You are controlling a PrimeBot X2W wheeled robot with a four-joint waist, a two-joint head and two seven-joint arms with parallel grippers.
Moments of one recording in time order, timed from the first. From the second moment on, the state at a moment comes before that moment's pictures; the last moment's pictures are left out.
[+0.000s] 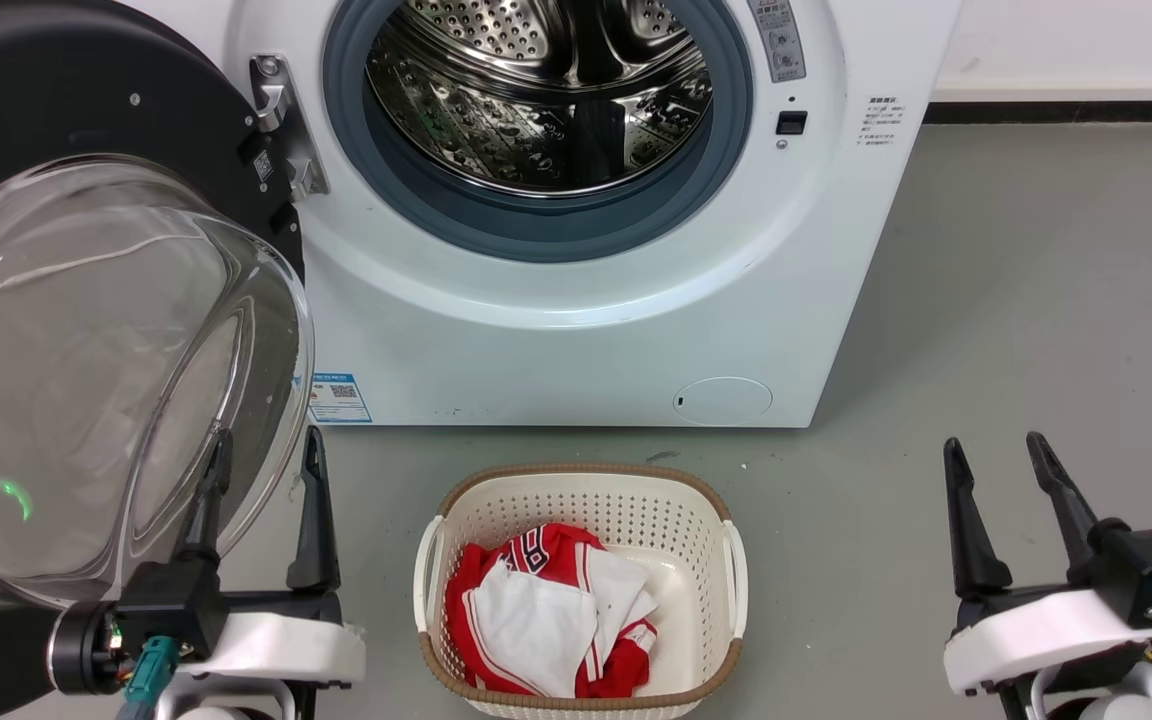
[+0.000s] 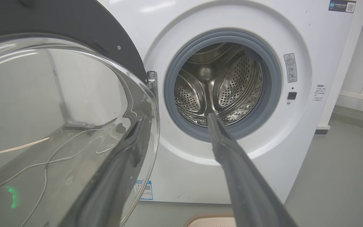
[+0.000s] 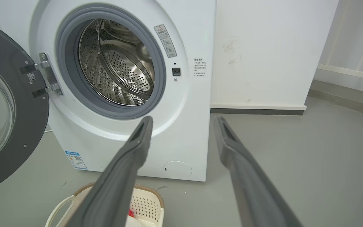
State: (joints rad) left arm -0.02 0.07 0.03 0.01 -0.09 -0.03 -0.26; right arm -0.01 -0.05 -0.04 0.04 0.08 0.13 -0.16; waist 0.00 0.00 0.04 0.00
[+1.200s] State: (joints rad) left arm -0.03 0.05 0.07 0.13 -0.72 -0.07 -0.10; right arm -0.03 -0.05 -0.07 0.15 0.71 0.13 -0.05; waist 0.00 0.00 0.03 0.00
